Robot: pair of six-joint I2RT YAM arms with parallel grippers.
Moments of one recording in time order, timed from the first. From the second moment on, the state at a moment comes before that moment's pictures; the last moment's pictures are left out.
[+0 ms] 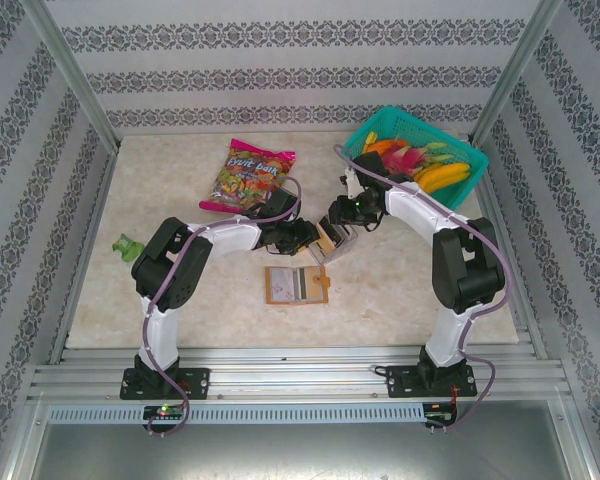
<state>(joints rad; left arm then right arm) -0.58 2.01 1.27 -0.17 0.34 -1.05 0.32 1.84 1.37 -0.67 -0.33 0.28</state>
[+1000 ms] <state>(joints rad) -0.58 2.02 1.27 -0.16 0.36 -1.05 0.33 1.90 1.41 -0.69 -0.36 0.28</state>
